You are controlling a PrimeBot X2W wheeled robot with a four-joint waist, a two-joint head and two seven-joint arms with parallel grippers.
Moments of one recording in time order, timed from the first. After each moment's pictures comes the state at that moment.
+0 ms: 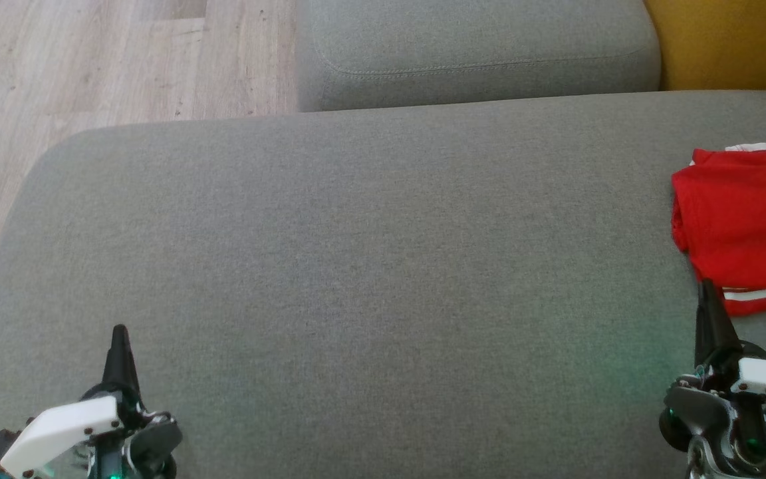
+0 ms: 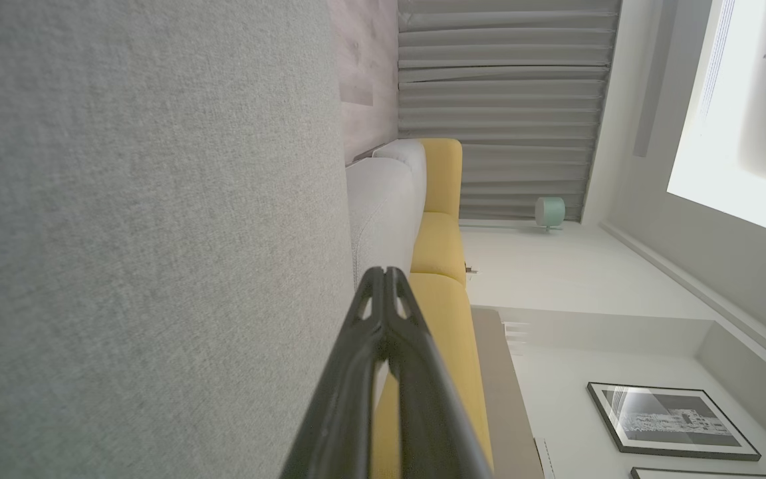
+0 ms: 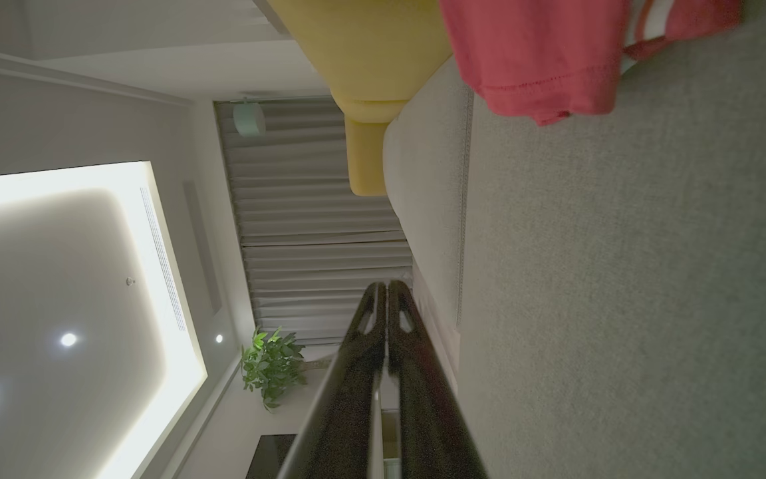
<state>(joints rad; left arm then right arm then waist) -0.06 0.05 0.06 0.27 -1.63 -0.12 0.10 -0.06 -0.05 -0.12 0.28 1.62 0.13 0.10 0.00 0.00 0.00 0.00</state>
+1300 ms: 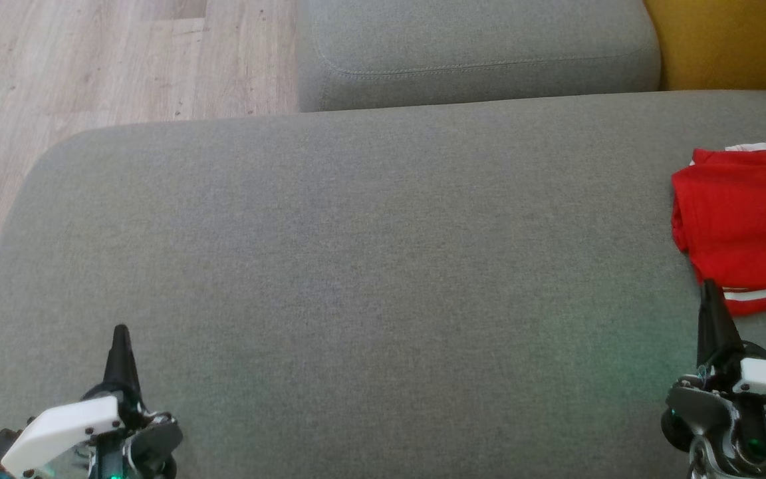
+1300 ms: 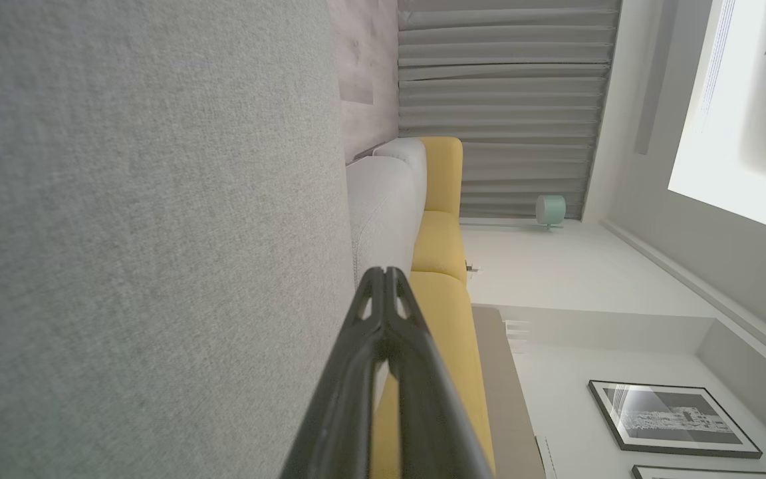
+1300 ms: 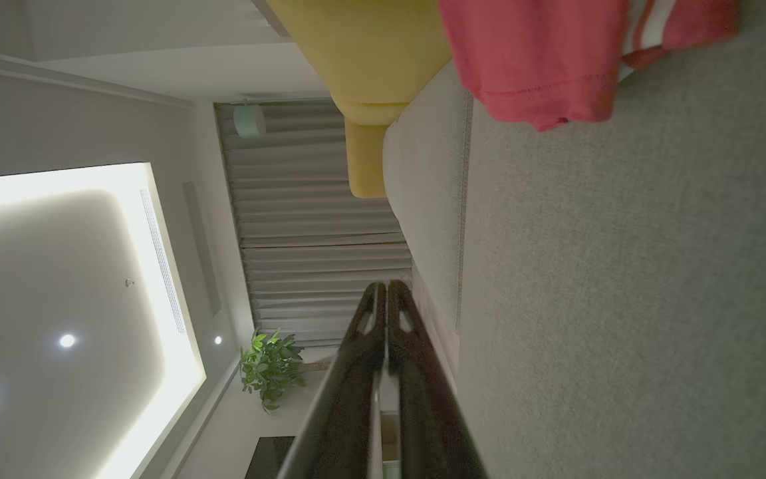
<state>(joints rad) -0.06 0.05 0.07 0.27 -1.63 -0.12 0.10 -0.06 -0.05 -0.13 0.28 1.62 0.13 0.10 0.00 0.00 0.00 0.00</state>
